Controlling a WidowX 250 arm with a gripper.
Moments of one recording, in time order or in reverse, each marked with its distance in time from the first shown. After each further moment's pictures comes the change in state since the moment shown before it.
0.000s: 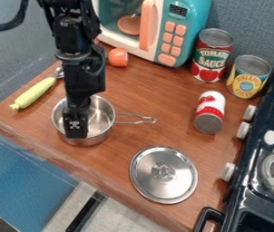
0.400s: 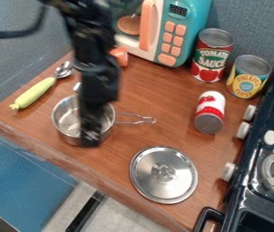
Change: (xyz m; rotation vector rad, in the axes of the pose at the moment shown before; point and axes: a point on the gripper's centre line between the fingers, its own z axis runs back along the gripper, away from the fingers) arm 0.029 -0.019 -0.011 -0.004 0.054 0.045
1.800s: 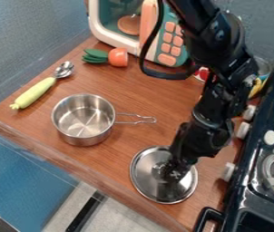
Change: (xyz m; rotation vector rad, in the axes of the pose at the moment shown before) arm 0.111 -0.027 -0.051 0.006 0.185 -0.521
